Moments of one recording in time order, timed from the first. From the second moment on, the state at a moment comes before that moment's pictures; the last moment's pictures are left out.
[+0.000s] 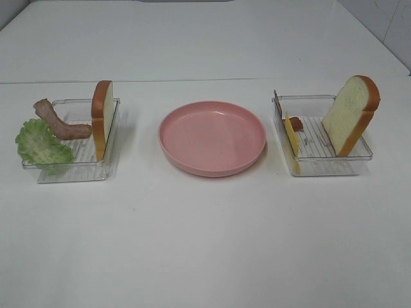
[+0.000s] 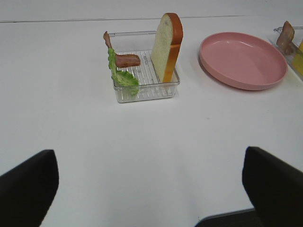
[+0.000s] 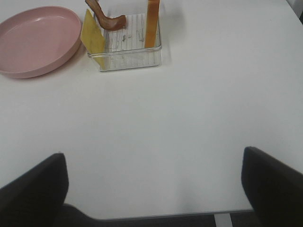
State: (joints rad) left arm 0.08 0.00 -0.52 -0.22 1.08 0.13; right arm 0.00 0.00 -0.46 0.00 1.11 0.05
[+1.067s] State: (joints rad) left arm 0.08 1.28 -1.20 -0.34 0.98 0.13; right arm 0.00 0.00 -0.46 0.00 1.11 0.05
